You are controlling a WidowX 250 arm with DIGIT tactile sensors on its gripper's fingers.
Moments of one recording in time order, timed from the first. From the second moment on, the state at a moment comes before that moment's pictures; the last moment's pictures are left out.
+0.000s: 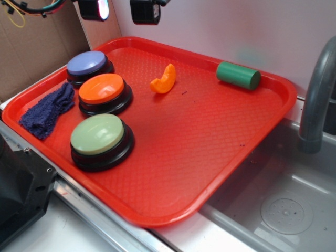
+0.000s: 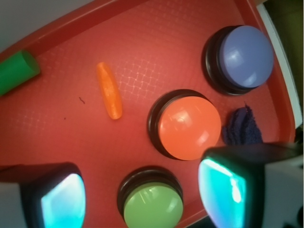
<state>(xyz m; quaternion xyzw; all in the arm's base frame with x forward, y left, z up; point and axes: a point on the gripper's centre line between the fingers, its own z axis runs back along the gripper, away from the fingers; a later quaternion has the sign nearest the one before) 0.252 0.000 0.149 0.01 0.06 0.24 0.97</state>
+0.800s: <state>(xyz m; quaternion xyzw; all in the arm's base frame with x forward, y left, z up) 0.287 -0.014 0.039 -0.01 0.02 0.15 0.99</state>
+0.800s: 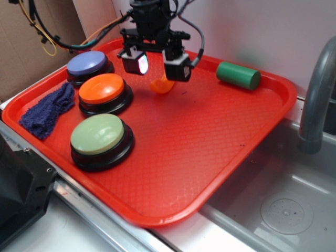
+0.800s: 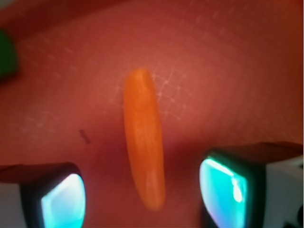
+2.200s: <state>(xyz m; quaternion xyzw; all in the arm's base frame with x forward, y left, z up) 0.245 -0.059 0.172 0.01 0.00 0.14 0.99</state>
